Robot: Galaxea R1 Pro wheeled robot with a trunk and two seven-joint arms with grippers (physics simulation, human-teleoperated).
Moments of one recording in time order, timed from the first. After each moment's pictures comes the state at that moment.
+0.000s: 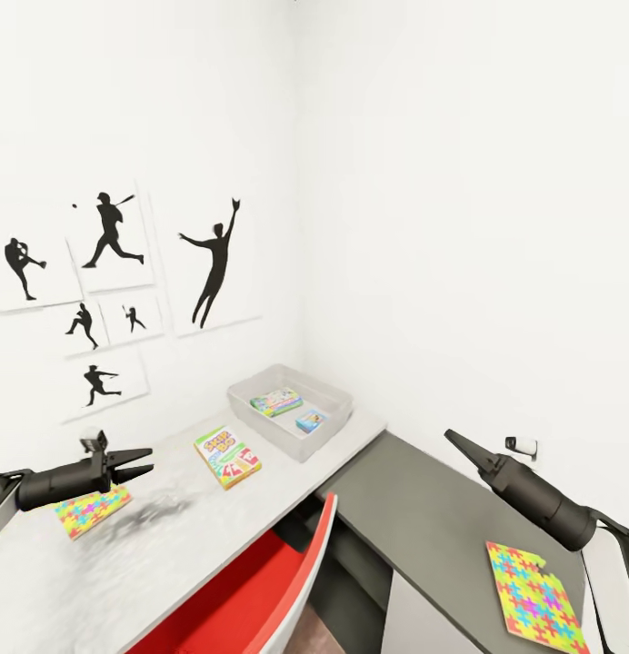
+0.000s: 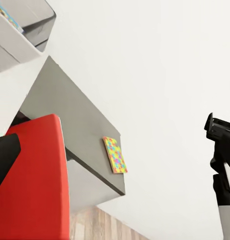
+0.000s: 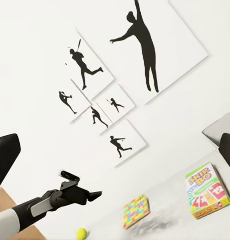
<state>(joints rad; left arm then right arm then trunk) -0.85 0.54 0.04 -0.29 0.22 0.66 -1.57 -0.25 -0.07 -0.45 -1.59 -0.60 0.83 1.03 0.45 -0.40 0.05</state>
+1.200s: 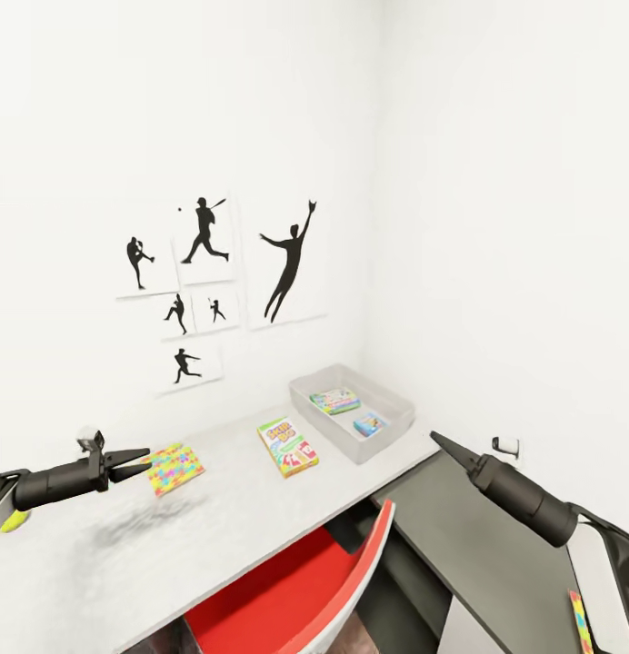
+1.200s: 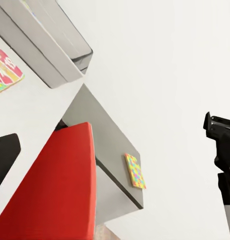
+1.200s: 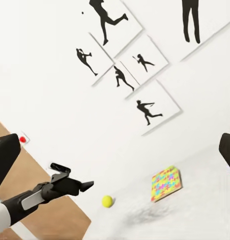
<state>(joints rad) -0.85 0.54 0.04 -0.29 0.22 0.63 -1.57 -0.25 -0.08 -0.39 -1.59 -0.60 0.83 0.96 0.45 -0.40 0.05</state>
